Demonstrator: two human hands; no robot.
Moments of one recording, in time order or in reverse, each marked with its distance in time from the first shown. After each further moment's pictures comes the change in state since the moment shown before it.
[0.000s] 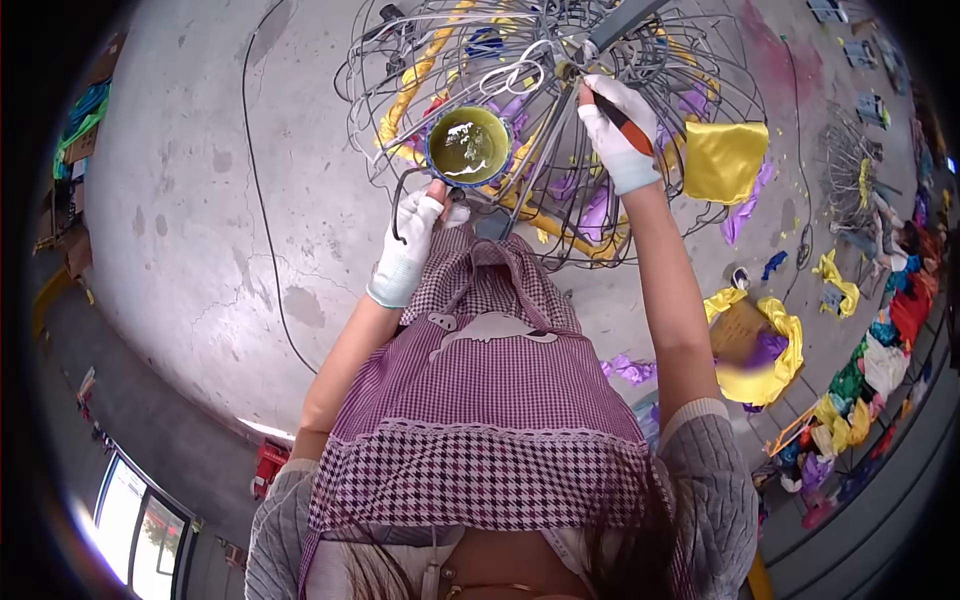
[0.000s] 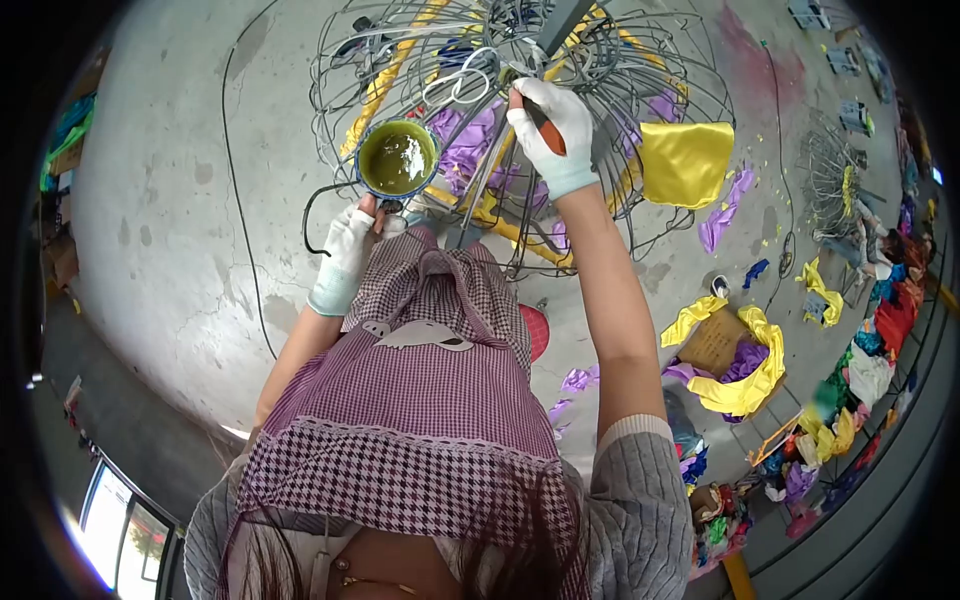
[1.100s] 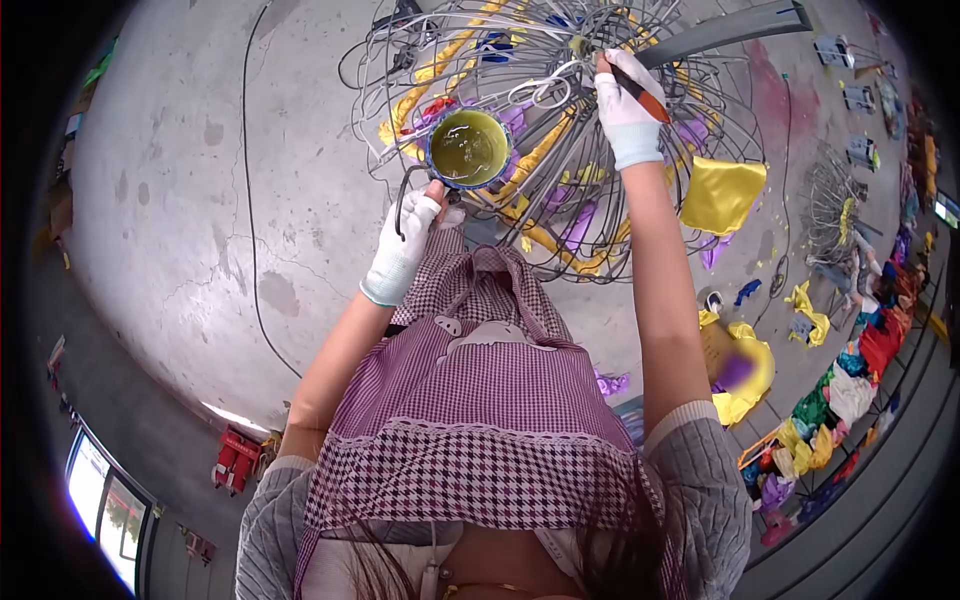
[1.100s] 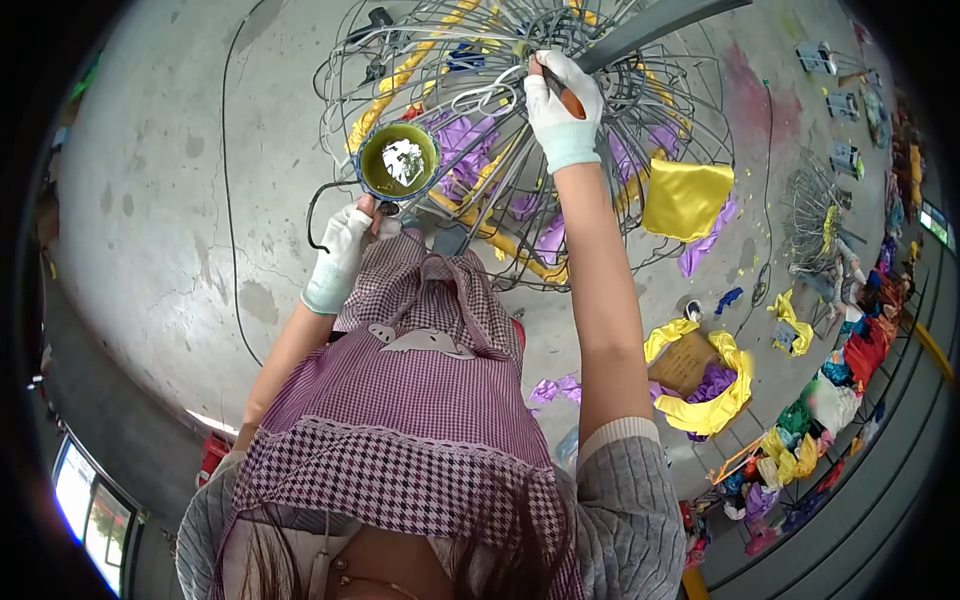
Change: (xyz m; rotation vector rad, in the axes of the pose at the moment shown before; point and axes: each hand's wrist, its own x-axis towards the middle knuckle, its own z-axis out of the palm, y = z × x) left_hand 0.002 0.011 -0.016 -0.053 0.039 0.027; right_hand 0.068 -0.039 0.019 0.050 0.222 -0.037
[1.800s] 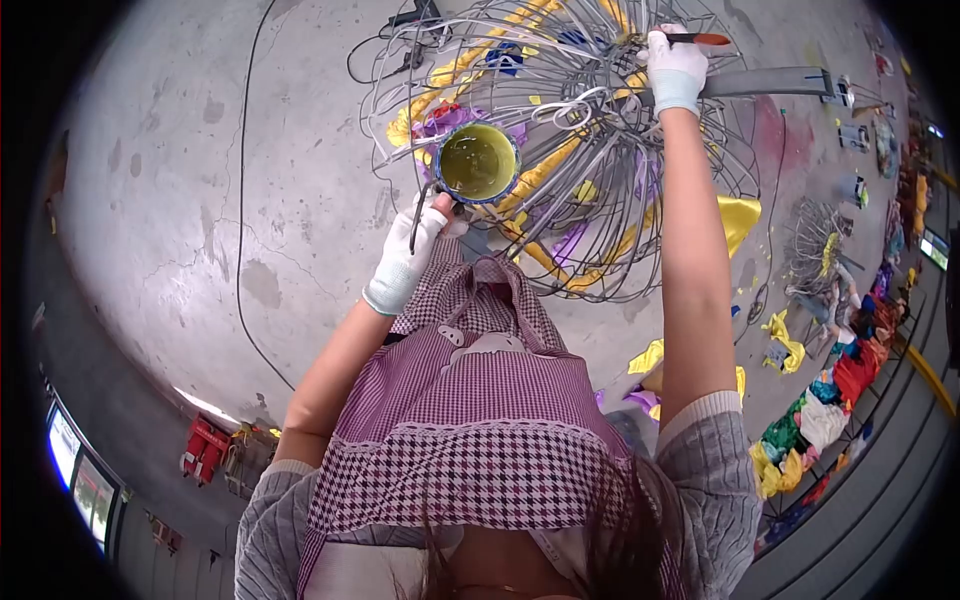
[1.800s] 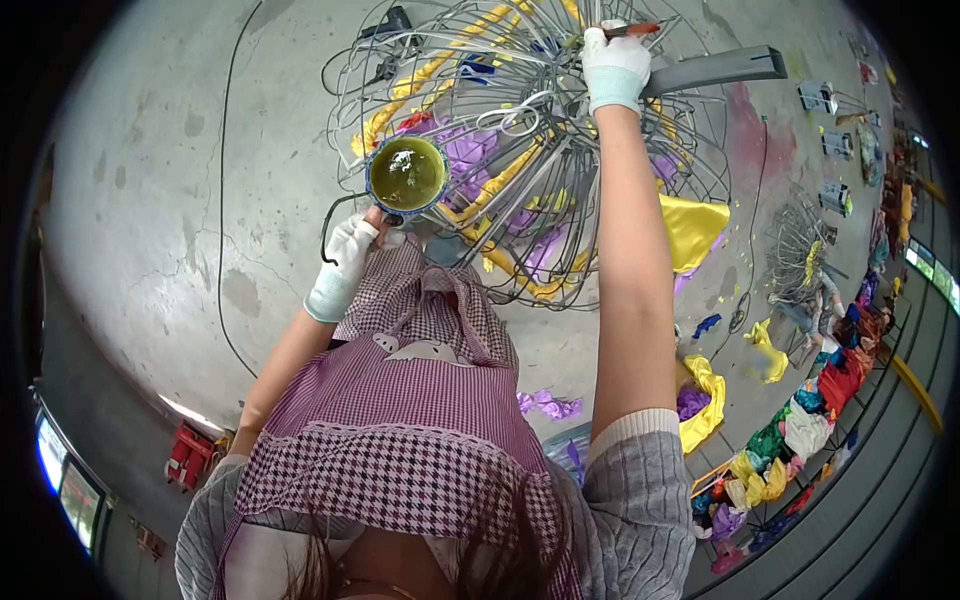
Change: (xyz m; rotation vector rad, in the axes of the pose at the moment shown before) left_hand -0.009 -0.005 -0.020 -0.060 0.012 0.014; right_hand 0.083 0.050 0.038 -0.349 -0.225 0.260
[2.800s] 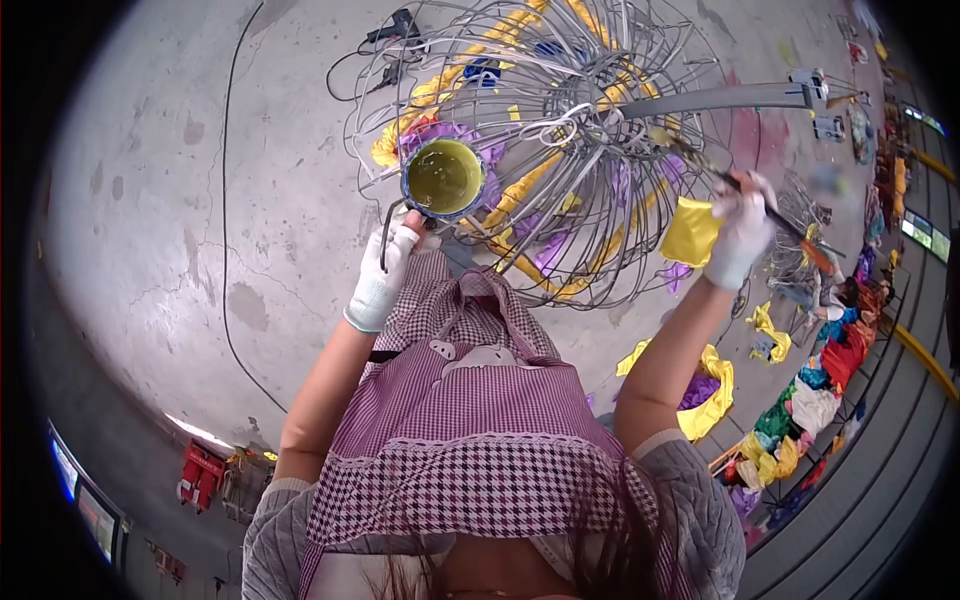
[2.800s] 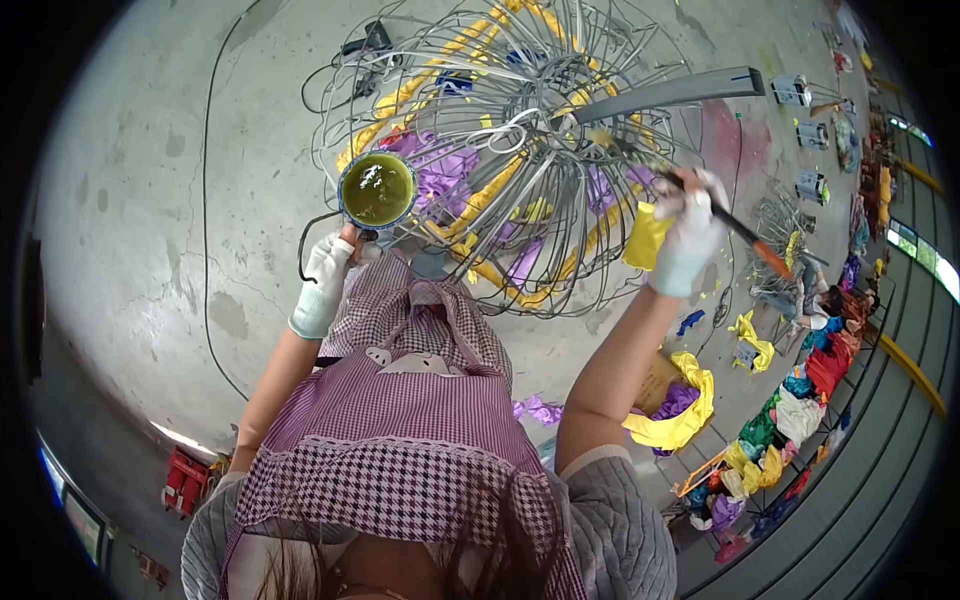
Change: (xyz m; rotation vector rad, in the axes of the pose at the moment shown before) left_hand 0.008 0.015 -0.016 -0.037 0.046 0.016; right_hand -0.110 -0.011 -0.154 0.757 0.149 0.200
